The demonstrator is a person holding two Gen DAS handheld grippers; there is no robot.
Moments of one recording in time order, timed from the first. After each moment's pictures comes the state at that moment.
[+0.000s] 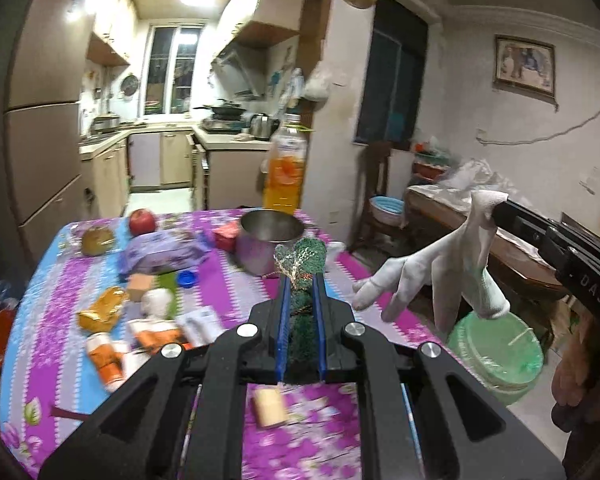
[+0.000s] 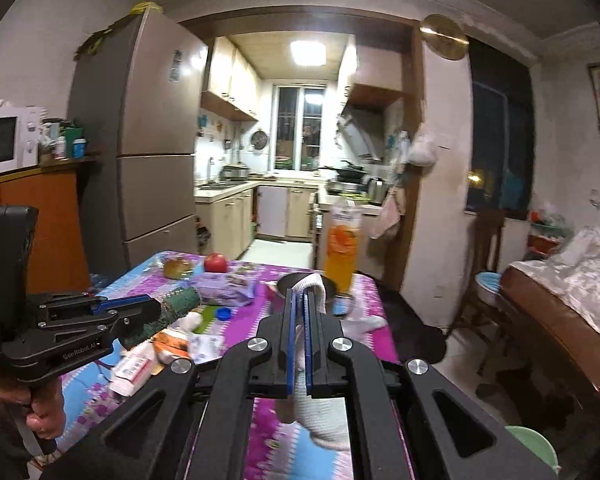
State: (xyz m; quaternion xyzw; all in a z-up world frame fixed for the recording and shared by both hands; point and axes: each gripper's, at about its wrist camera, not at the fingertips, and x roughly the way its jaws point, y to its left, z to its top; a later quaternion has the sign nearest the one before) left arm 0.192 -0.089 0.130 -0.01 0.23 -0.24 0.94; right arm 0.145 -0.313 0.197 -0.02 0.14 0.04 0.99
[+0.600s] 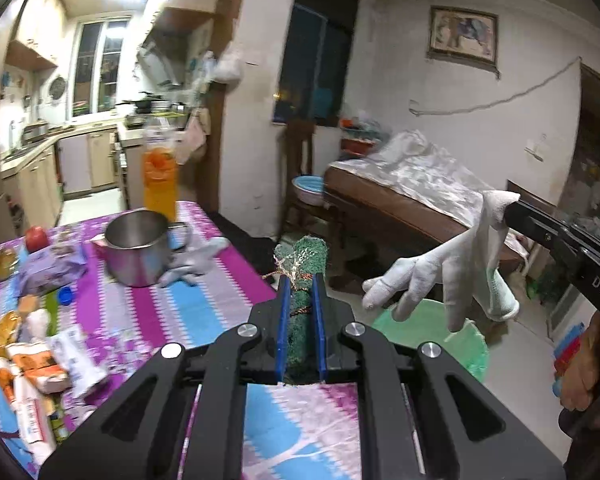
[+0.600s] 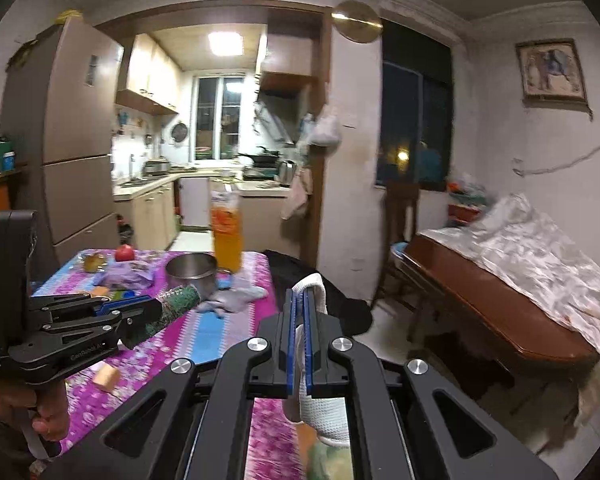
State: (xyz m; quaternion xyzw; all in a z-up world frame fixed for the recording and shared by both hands) left arm 0.179 -0.248 0.122 0.02 0.24 -0.36 0.90; right arm 0.067 -0.487 0.193 0.01 0.17 -0.10 0.98
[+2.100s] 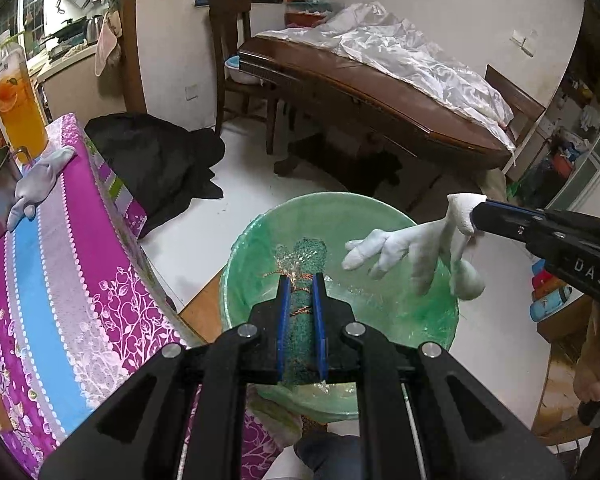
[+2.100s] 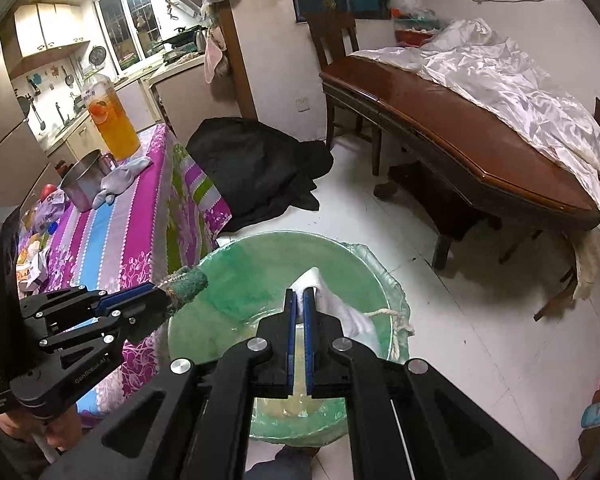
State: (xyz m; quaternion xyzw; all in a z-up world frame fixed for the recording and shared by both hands) left arm 0.160 -0.469 0.018 0.12 0.43 -0.39 0.80; right arm 0.067 -0.701 0.041 0.16 0.42 -0.14 0.88
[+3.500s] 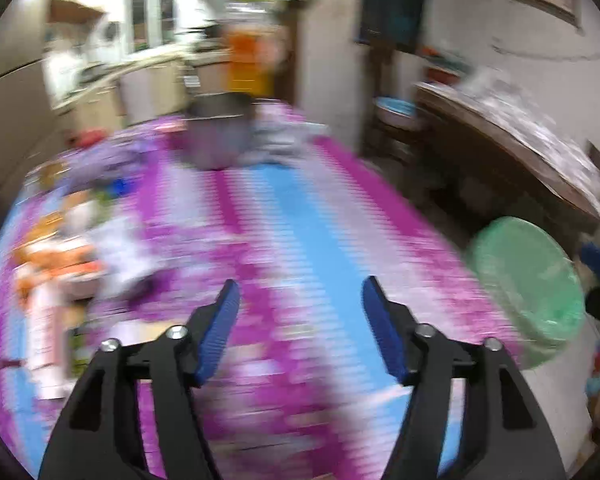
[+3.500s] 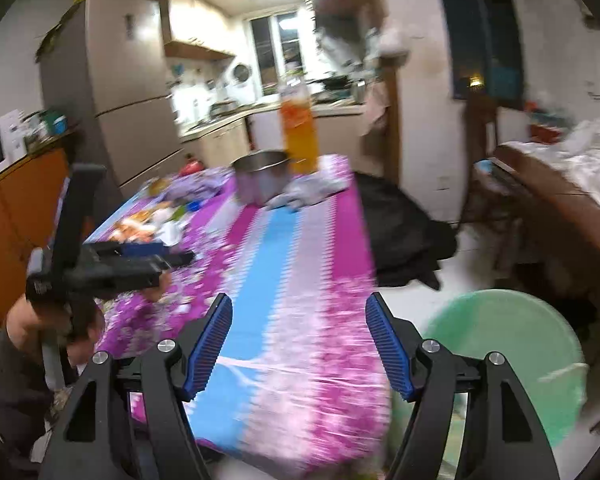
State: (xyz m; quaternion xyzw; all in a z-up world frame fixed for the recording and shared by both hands) left arm 0.219 -0.183 0.024 0.06 0.37 -0.18 0.91; right arm 0.106 -0.453 0.047 0.07 0.30 0.08 0.95
